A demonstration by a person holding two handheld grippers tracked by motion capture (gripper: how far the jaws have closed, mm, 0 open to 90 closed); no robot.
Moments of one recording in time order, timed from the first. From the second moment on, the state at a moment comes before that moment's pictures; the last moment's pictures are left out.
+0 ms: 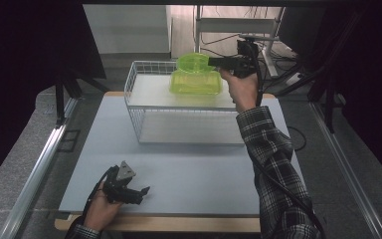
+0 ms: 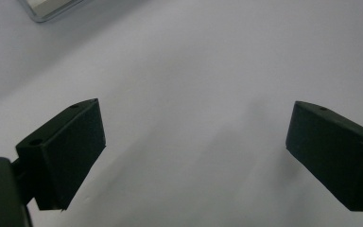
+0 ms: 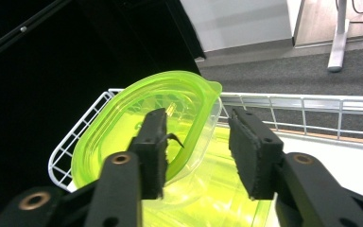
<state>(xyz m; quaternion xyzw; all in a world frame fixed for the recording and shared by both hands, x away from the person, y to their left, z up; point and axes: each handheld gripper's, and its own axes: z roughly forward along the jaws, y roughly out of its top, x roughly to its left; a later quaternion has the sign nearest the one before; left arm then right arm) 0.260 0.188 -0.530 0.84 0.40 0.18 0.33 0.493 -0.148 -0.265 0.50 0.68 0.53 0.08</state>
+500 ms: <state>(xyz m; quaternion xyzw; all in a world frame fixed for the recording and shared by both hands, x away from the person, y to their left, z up) 0.260 0.186 -0.530 0.84 0.40 0.18 0.32 0.477 -0.154 -0.265 0.44 0.72 0.52 0.07</state>
